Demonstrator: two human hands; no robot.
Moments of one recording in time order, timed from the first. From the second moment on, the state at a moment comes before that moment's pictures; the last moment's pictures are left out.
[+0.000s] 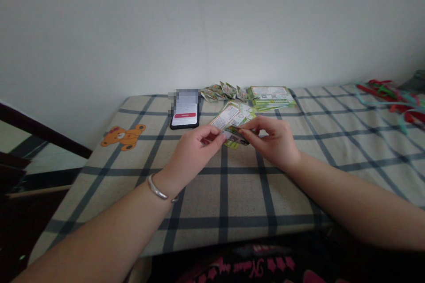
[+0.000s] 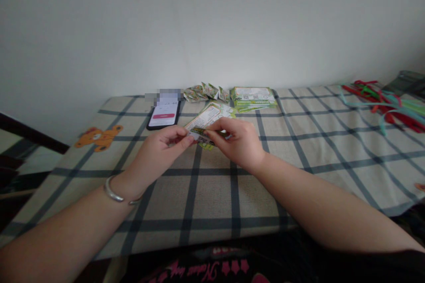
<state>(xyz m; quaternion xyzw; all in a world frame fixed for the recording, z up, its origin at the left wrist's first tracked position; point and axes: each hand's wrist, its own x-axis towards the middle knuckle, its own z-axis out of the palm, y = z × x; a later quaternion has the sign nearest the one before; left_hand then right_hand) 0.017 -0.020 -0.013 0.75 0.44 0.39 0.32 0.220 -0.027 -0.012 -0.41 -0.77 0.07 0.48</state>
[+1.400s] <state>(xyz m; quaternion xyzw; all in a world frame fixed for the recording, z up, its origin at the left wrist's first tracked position) 0.013 -0.017 -0.010 0.71 0.46 0.44 0.31 0.215 -0.013 -0.029 -0.42 -0.70 0.36 0.46</state>
